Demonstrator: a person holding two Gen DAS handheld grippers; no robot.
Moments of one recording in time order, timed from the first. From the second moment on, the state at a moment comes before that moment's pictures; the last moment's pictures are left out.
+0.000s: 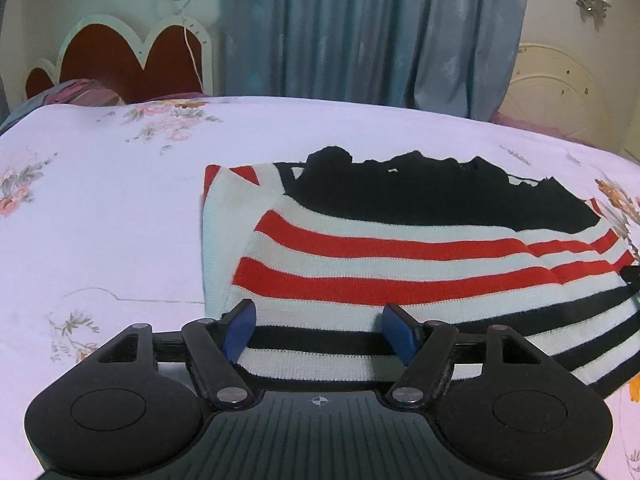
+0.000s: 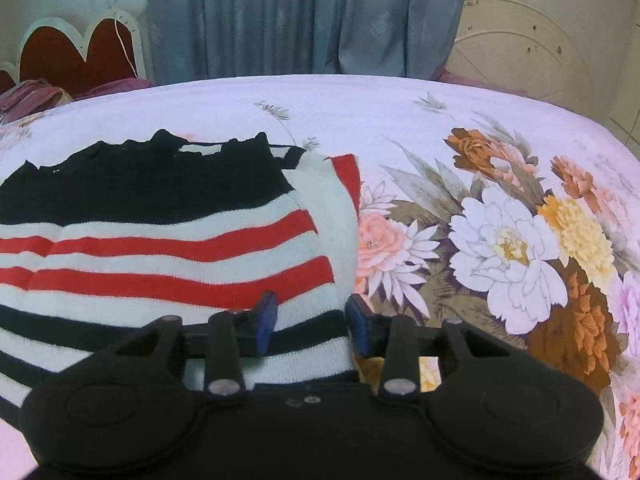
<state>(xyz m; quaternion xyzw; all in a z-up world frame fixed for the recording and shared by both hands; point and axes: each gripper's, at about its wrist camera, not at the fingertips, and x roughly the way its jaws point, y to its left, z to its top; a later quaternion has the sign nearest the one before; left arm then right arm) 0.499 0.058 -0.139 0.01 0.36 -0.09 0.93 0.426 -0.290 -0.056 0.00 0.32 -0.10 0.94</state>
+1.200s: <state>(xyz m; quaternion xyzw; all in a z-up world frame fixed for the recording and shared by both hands) 0.477 0.074 -0.123 -0.01 0.36 -0.07 0.93 0.404 -0.276 -0.036 -0.01 0.29 -0.05 0.96</state>
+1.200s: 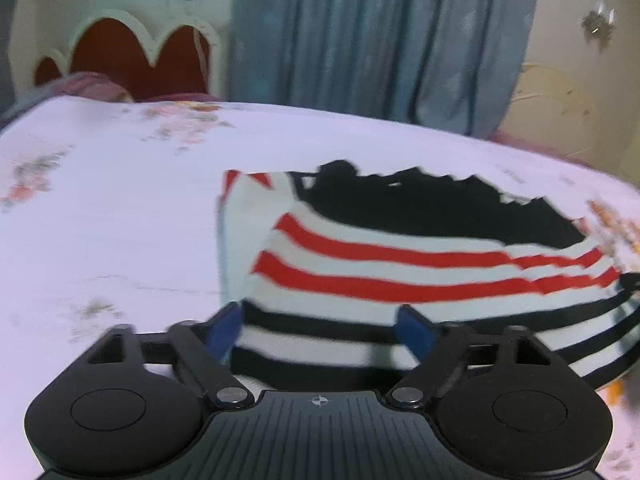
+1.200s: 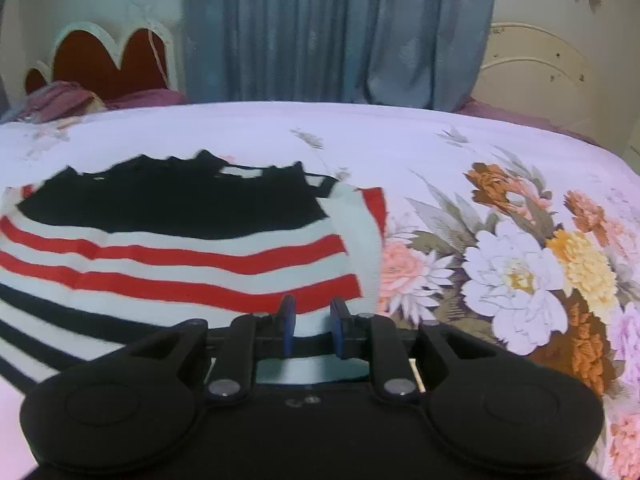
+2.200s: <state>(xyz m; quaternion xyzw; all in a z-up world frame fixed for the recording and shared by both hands) 0.473 0.139 -0.189 -0.49 0.27 0.03 0.83 0.444 -0.178 -0.031 0.00 0.30 0.13 0.95</state>
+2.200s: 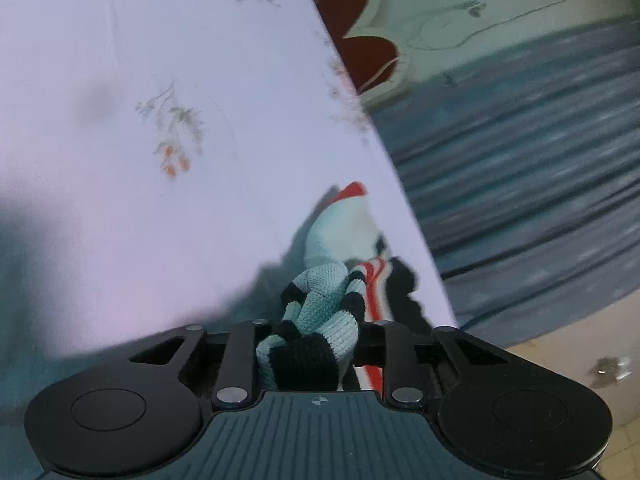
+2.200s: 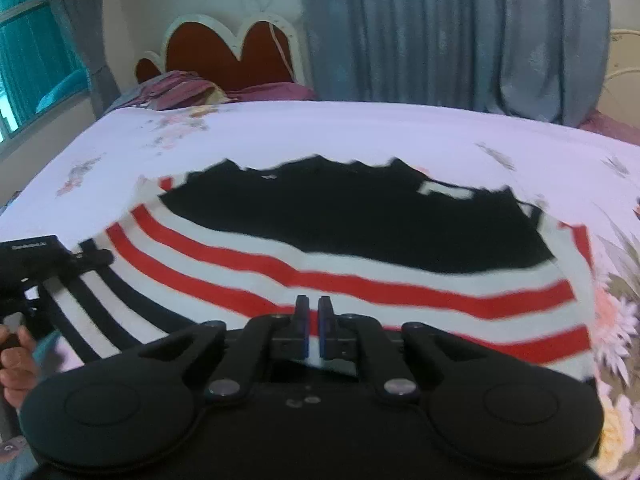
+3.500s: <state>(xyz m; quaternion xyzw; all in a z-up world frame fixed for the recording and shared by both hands) 0.501 -0.157 -0.074 -0.23 0.39 -0.24 0.86 0.362 -0.404 -0.009 0.20 0.21 -0.05 0.96</state>
